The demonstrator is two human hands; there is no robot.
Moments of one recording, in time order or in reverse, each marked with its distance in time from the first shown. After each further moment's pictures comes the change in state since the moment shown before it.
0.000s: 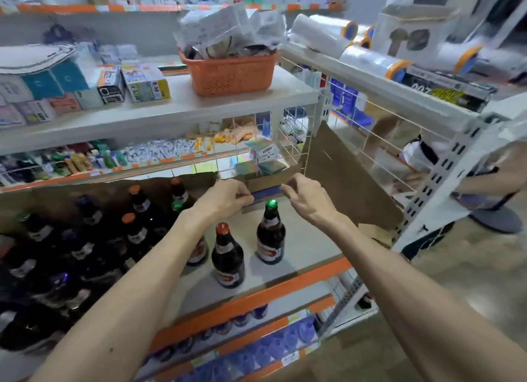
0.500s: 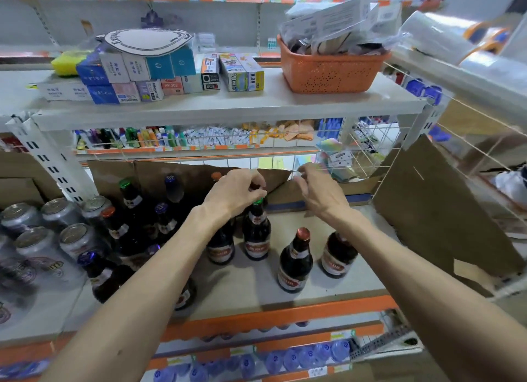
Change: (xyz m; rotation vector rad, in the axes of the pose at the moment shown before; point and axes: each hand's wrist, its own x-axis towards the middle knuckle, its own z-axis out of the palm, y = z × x) left_hand -0.058 -0.115 -0.058 0.008 0.286 -0.119; right_hand 0.035 -0.122 0.084 -0.068 -0.088 -0.280
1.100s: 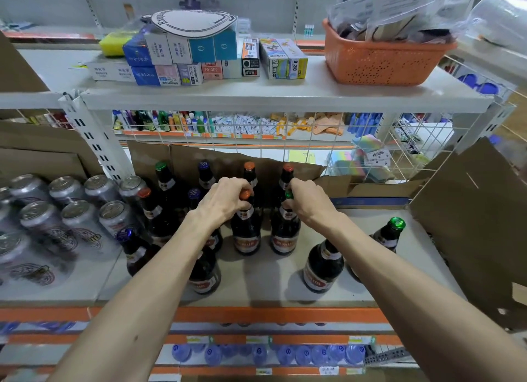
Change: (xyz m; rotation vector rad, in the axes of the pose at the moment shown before) left_hand -0.029 -0.080 0.000 0.112 -0.023 -0.228; right_hand 0.010 -0.051 0.066 -0.147 -0.222 -0.120
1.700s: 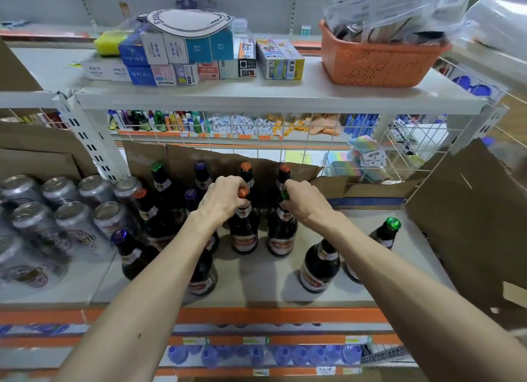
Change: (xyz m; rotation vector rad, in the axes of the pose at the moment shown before) left_hand 0.005 0.002 0.004 -0.019 0.044 -0.067; right_hand 0.003 0.000 -0.002 -0.053 -0.035 -0.054
